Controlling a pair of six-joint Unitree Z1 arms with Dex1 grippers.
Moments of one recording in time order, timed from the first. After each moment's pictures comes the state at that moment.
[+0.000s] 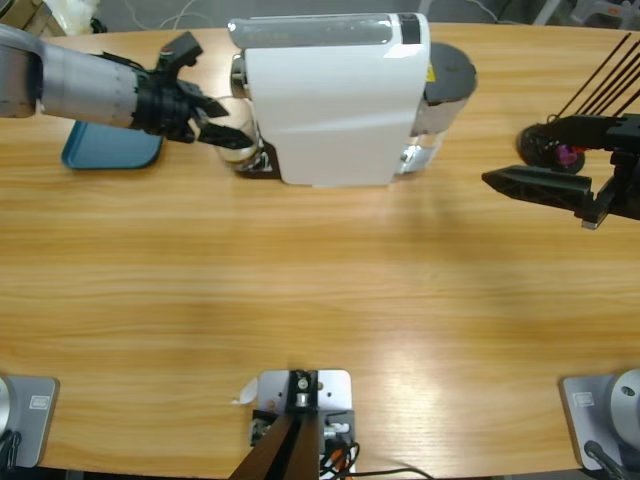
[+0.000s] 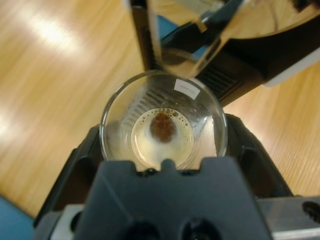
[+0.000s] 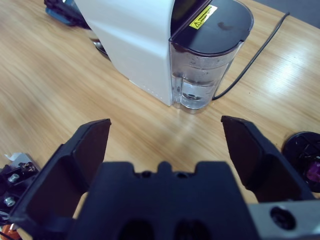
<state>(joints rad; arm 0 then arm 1) -0.46 1.84 -0.94 -0.08 -0.42 0.35 0.63 1.06 -0.62 0.16 0.08 0.03</state>
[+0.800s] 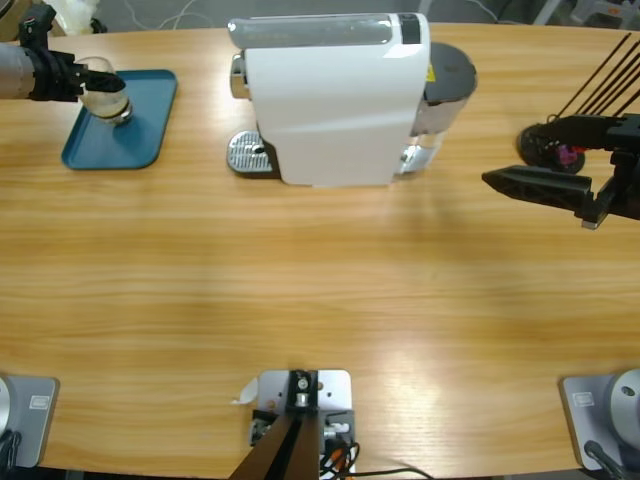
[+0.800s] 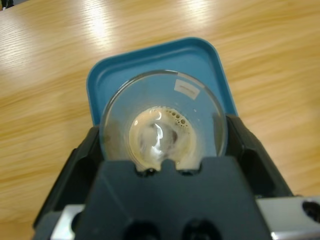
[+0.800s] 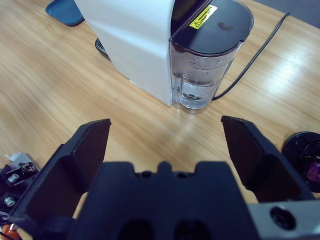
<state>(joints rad) -0.11 1.83 -0.89 -0.19 -0.04 0.10 0.63 1.06 -0.62 0.16 0.08 0.03</state>
